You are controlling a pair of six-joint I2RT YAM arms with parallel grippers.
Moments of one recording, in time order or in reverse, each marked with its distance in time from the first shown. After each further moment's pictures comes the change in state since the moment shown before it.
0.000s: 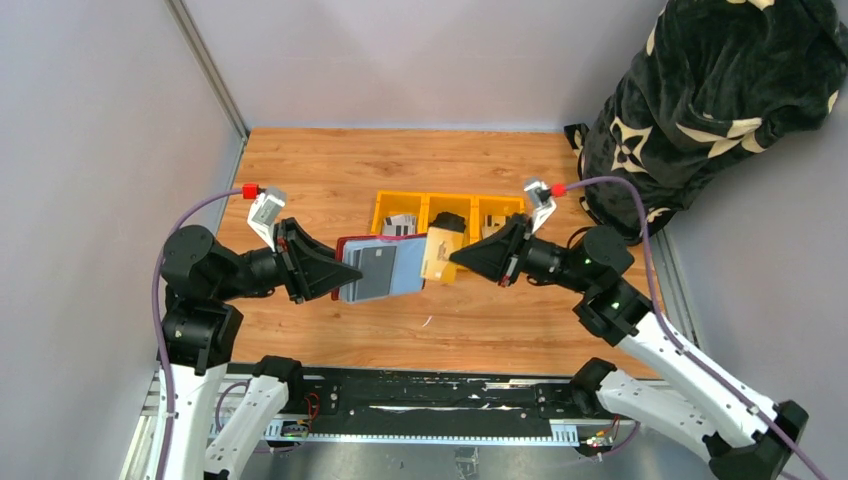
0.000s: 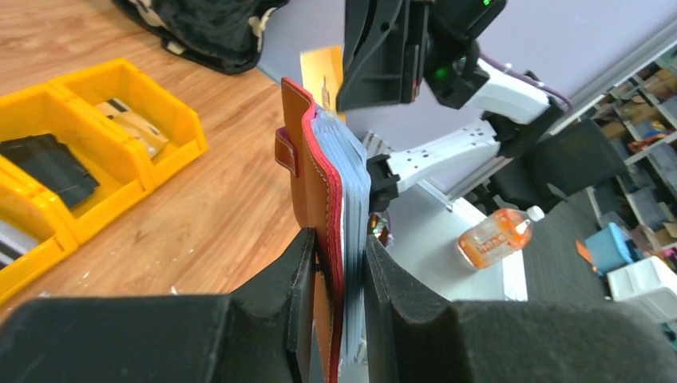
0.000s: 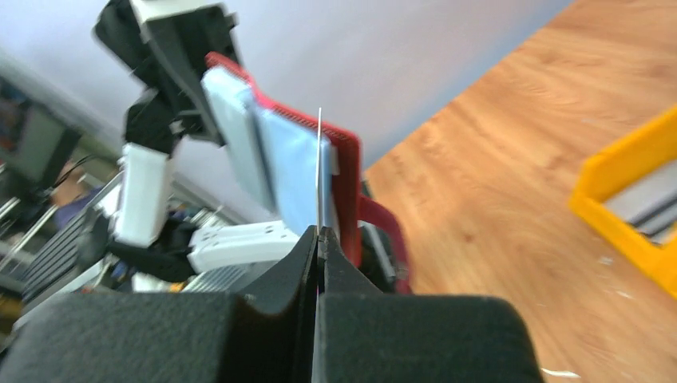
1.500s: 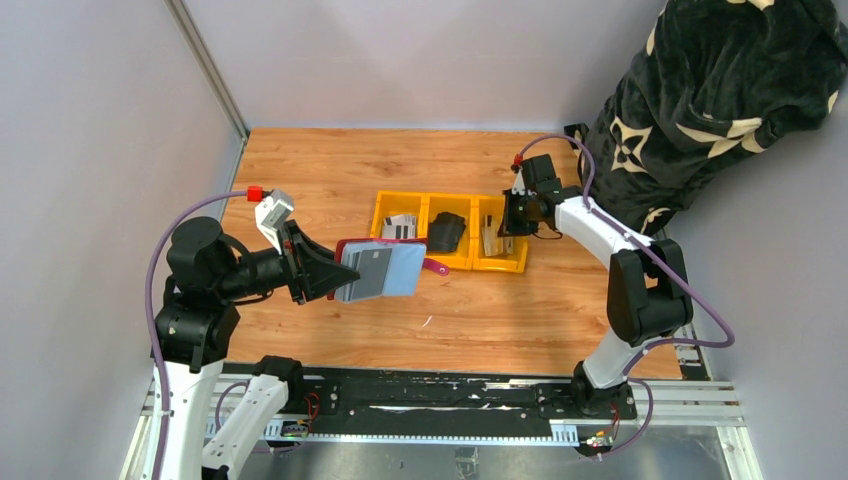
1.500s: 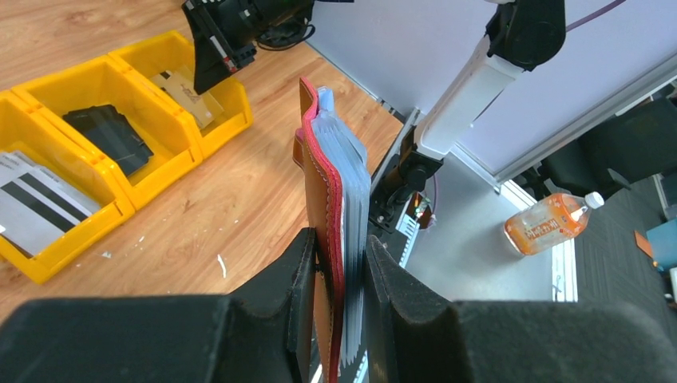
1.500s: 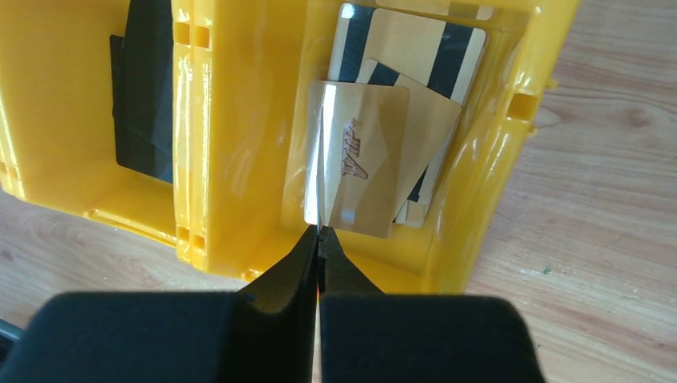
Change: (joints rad) left arm 0.000 0.038 0.074 -0.269 -0.072 0.266; right arm -0.475 0.867 0.404 -0.700 0.314 -0.472
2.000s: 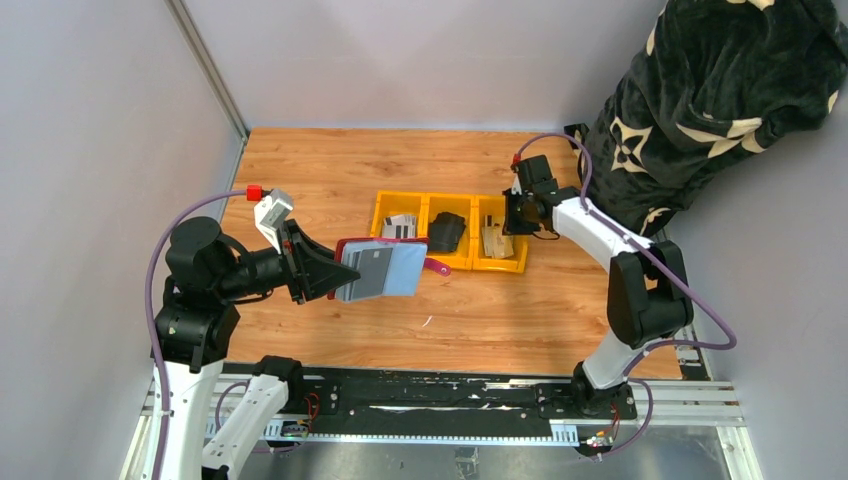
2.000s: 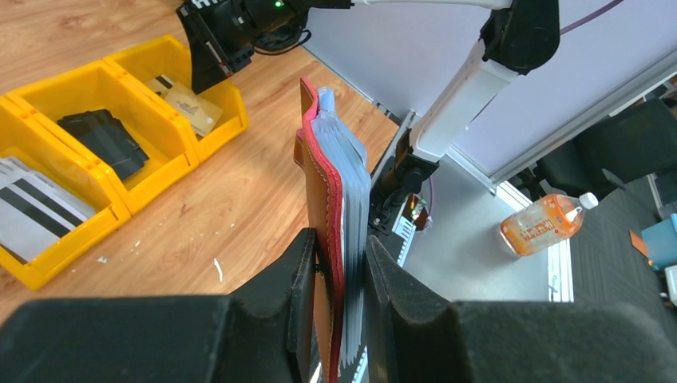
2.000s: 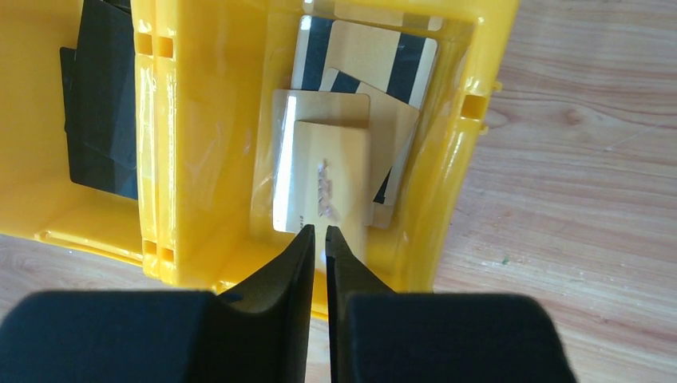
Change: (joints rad) left arm 0.000 0.000 0.000 0.022 0.011 -0.018; right arm 0.031 -0.005 0.000 -0.004 0.136 -0.027
